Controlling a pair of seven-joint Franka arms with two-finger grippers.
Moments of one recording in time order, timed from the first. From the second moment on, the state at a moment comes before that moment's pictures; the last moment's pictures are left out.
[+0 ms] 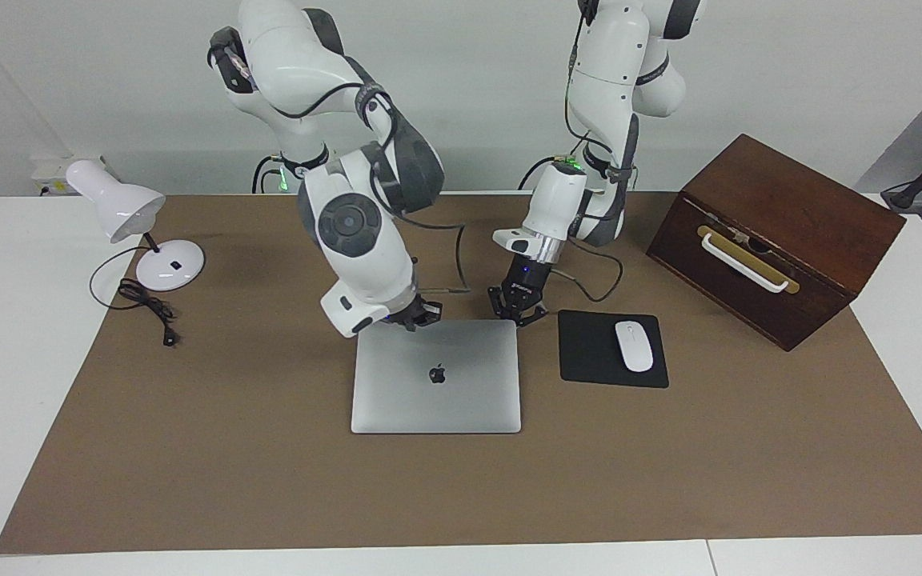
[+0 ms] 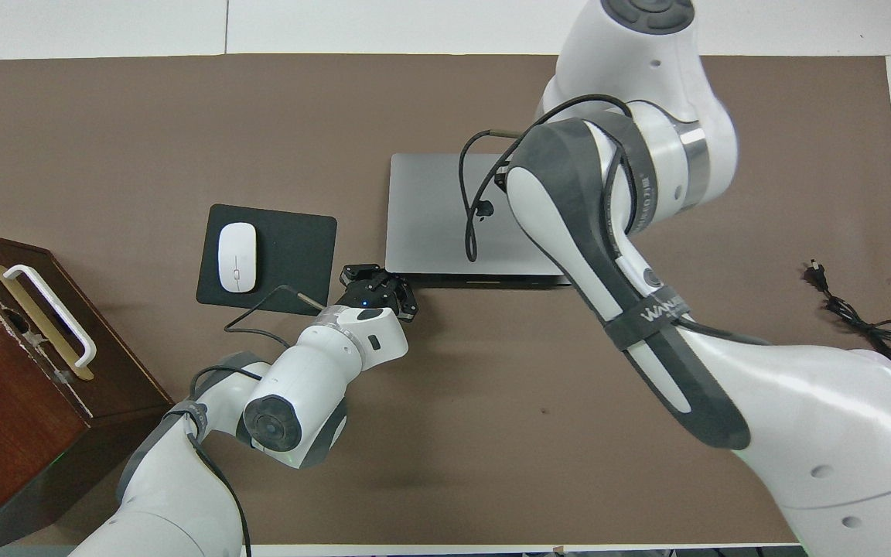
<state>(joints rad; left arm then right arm) -0.63 0.34 0.02 -2.40 -0.06 3.50 0.08 0.31 0.57 0.04 -1.14 0.09 1.61 0.45</state>
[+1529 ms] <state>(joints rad) -0.38 0.01 0.05 -2.08 -0.06 2.37 0.09 0.01 0.05 0.03 -1.40 -0.12 1.63 -0.22</state>
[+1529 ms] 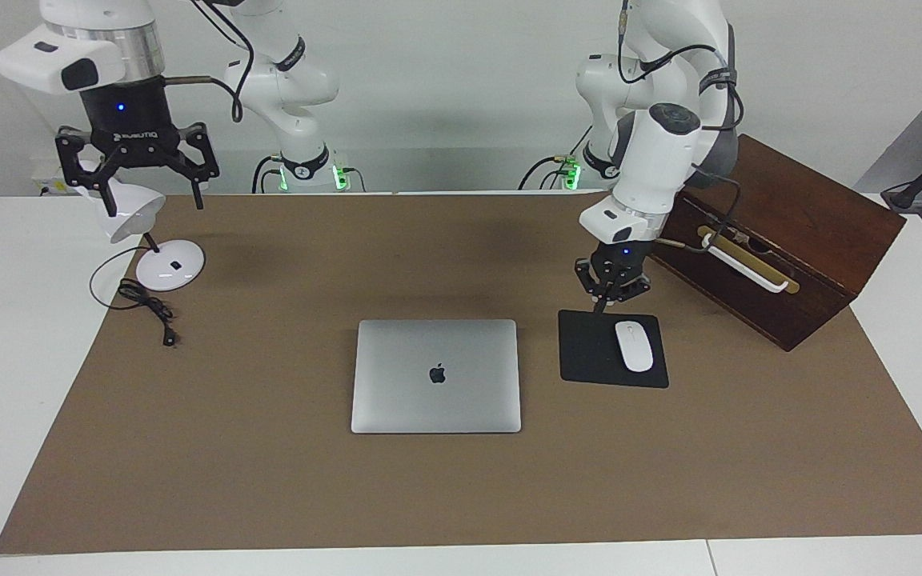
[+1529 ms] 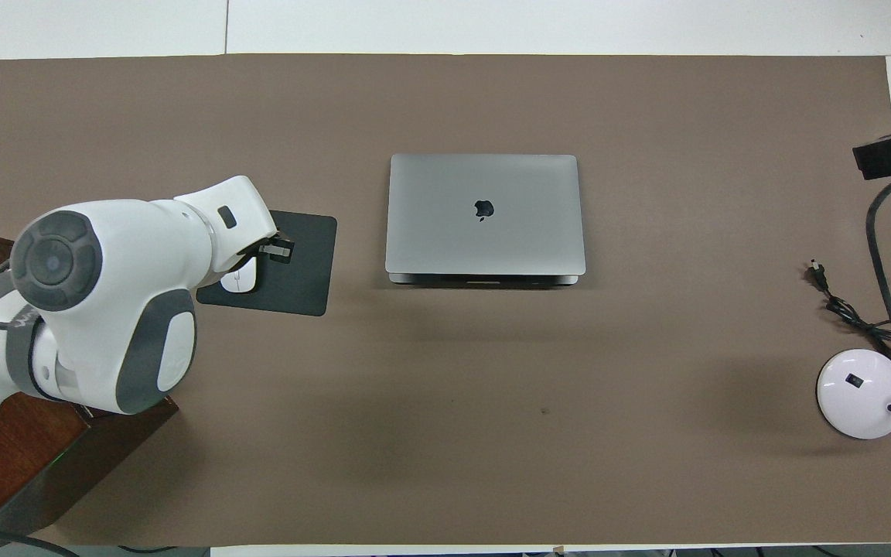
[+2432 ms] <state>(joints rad) -0.14 -0.04 0.07 -1.85 -0.06 1.96 0.18 -0.02 -0.02 -0.03 -1.60 -0.05 1.61 -0.03</state>
